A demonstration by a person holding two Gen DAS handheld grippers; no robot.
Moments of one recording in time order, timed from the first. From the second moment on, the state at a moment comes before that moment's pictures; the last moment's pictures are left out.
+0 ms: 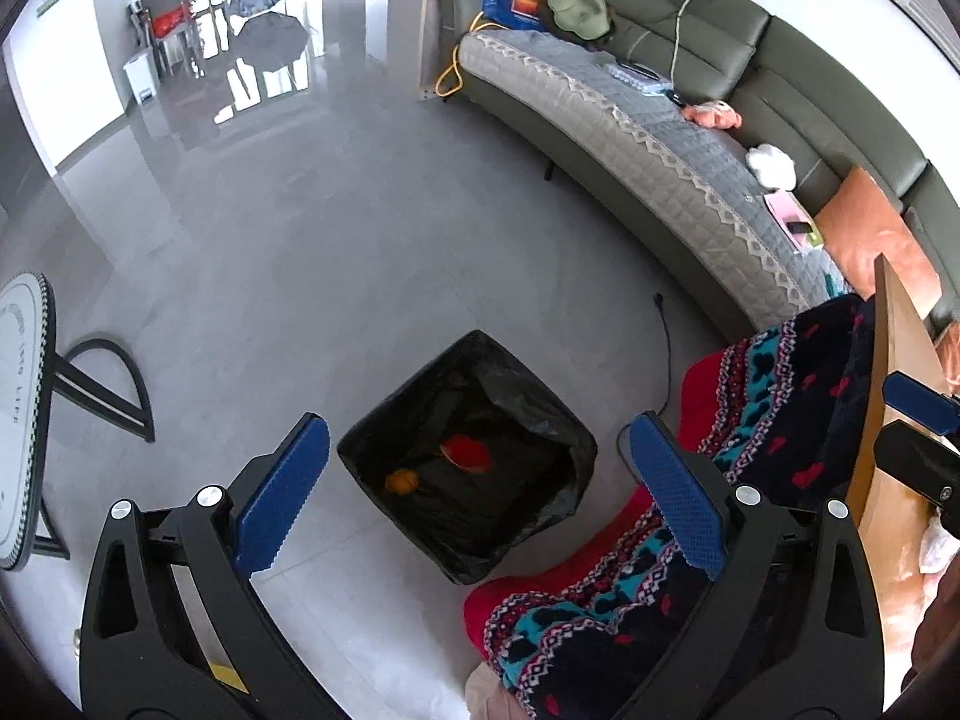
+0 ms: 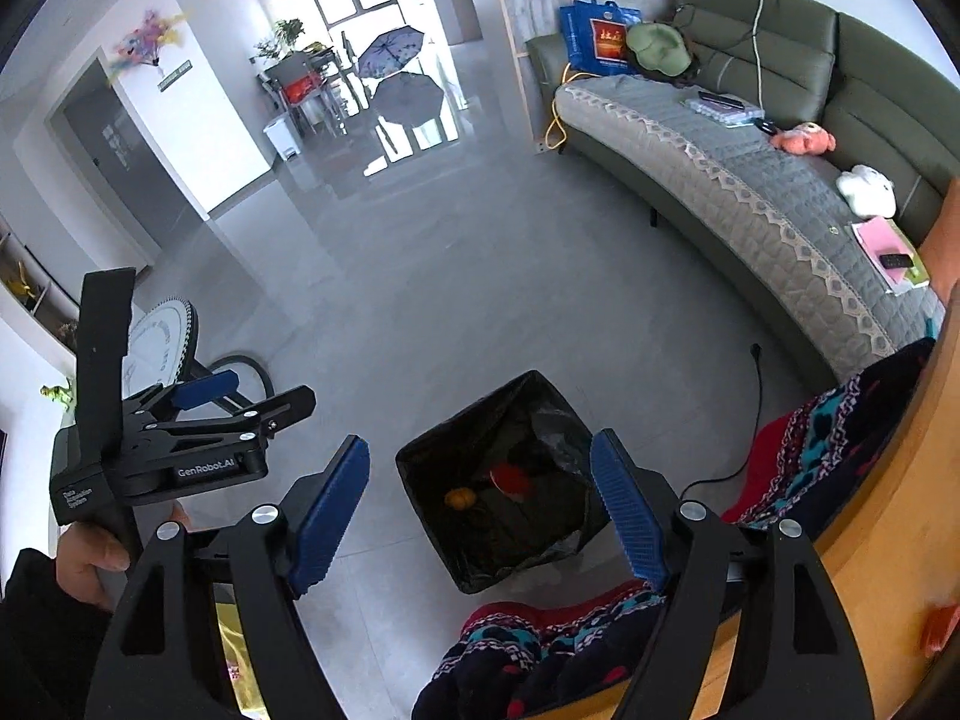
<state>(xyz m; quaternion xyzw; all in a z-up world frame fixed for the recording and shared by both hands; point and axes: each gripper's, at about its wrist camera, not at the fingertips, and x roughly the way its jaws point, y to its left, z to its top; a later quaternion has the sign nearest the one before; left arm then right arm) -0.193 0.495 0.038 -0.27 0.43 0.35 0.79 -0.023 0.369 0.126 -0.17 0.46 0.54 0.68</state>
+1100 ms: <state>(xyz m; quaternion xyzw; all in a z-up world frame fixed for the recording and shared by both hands) -0.042 0.267 0.097 -0.16 0.44 0.16 0.87 0.064 0.086 0.166 -0.06 0.46 0.36 0.81</state>
